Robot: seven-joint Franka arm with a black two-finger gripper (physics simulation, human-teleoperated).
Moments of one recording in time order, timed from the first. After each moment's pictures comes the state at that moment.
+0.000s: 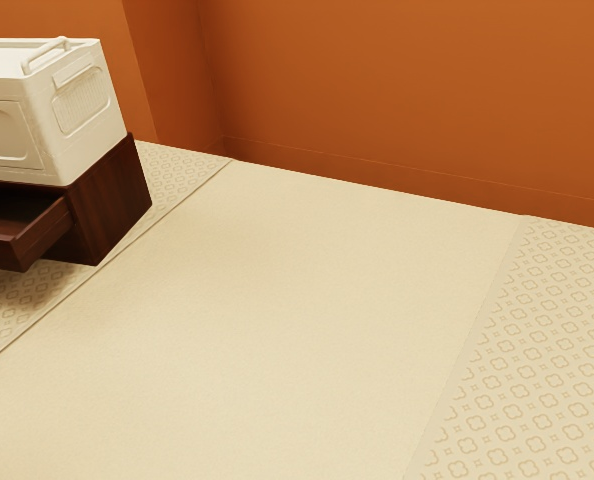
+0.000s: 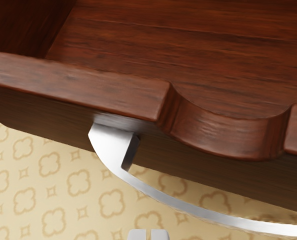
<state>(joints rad) 0.35 0.20 0.57 -2.11 -0.13 2.79 0.48</state>
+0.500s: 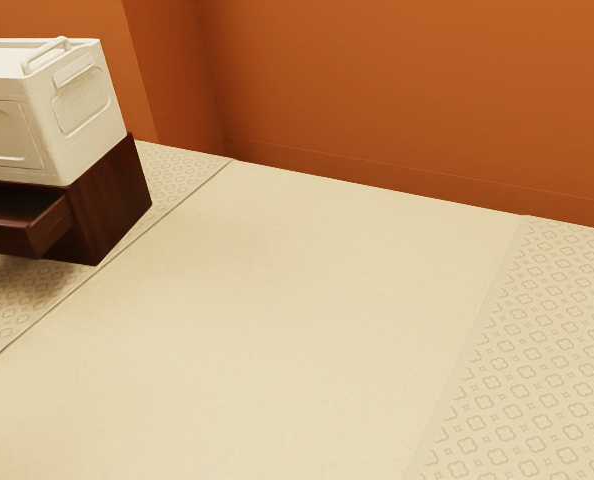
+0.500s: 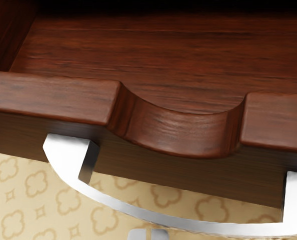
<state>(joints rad) 0.46 0.32 0.41 -1.98 -0.17 2.80 0.57</state>
